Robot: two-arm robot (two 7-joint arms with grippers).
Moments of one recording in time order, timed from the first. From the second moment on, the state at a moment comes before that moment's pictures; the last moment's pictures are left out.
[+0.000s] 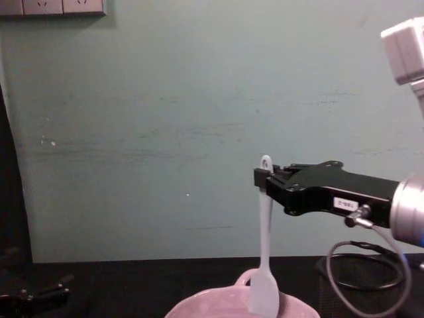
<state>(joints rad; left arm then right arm) -0.20 0.60 0.45 -1.41 -0.25 -0.12 0.03 0.38 0.36 -0.44 -1.44 0.30 -0.07 0.41</state>
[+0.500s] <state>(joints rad) -0.20 0.60 0.45 -1.41 -0.25 -0.12 0.03 0.27 0.42 -0.42 -1.61 0.38 0.03 0.48</state>
